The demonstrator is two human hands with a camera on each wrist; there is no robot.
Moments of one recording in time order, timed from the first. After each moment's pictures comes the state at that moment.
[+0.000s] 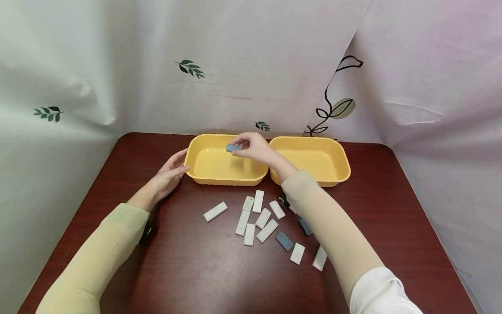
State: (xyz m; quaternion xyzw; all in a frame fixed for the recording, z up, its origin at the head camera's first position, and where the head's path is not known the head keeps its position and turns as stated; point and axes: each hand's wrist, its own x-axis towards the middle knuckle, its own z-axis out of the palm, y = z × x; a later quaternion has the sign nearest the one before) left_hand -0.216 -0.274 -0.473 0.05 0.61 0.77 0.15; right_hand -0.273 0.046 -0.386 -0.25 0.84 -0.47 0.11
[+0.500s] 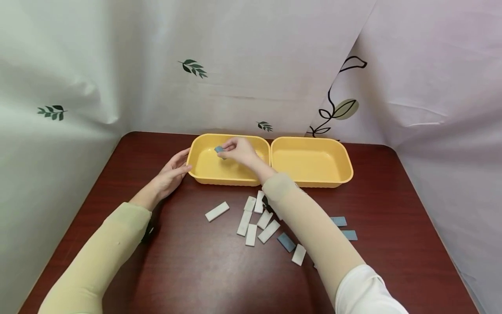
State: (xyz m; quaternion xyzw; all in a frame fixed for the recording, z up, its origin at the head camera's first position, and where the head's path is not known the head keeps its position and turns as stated) left_hand -0.215 -0.272 -0.469 0.04 0.62 0.77 0.15; right_hand -0.270 -0.008 -0.407 -0.12 0.84 -0.51 0.12
